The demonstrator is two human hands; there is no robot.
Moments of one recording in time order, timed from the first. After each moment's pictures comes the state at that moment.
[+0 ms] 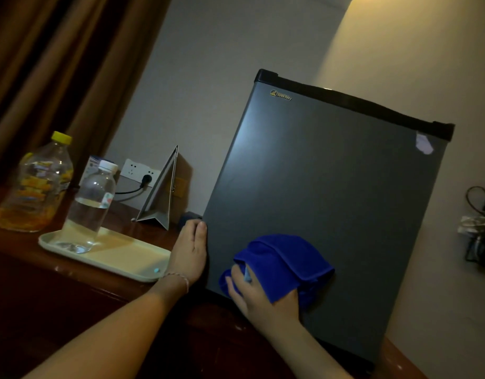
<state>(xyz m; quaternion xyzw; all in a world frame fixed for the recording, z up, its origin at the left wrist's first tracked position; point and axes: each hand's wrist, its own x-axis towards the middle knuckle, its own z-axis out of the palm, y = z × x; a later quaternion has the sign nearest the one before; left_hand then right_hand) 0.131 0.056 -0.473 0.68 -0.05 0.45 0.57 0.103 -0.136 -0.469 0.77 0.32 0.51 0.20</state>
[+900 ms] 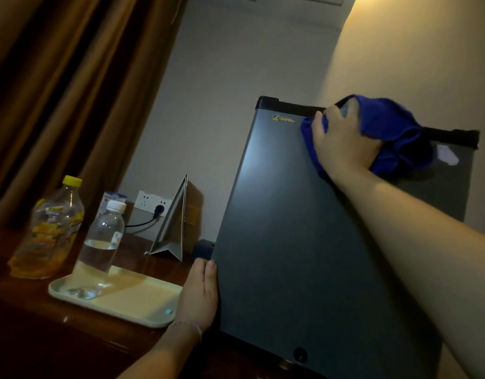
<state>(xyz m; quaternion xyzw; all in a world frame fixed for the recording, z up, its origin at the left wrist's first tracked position) 0.129 0.056 -0.477 0.70 -0.04 0.45 0.56 0.124 -0.117 -0.161 0.64 0.08 0.76 -0.03</state>
